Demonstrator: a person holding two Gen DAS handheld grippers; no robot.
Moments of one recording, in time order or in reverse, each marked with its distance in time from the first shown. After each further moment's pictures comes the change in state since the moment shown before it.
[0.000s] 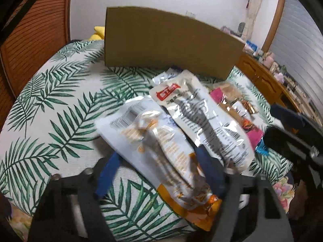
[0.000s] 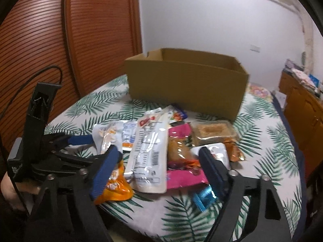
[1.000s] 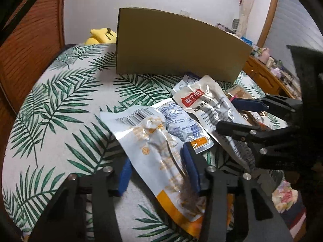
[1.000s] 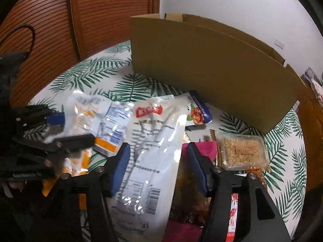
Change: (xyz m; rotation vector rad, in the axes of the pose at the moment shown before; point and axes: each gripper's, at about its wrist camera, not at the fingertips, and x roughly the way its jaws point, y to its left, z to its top) left arm 0.006 0.049 0.025 0.052 0.019 -0.060; right arm 0.102 -0.001 0.024 -0.155 0.243 0.018
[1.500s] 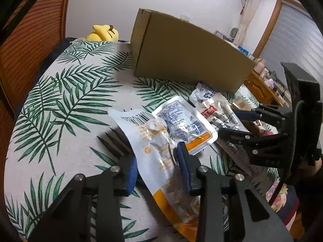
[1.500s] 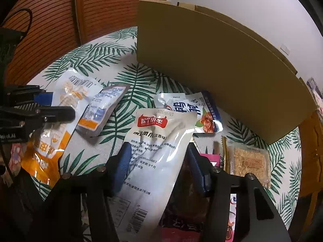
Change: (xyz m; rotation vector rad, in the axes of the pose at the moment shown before) left arm -0.011 0.047 0.001 -0.067 -0.032 -0.079; right arm 0.019 0.016 0.015 -0.069 0.073 -0.047
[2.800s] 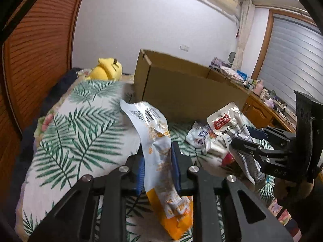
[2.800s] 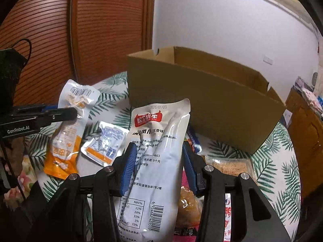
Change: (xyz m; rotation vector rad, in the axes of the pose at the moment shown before) left arm -0.035 -0.009 0.022 0.043 -0.243 0.034; right arm -0.065 -0.015 -0.014 0.109 -0.316 -0.020
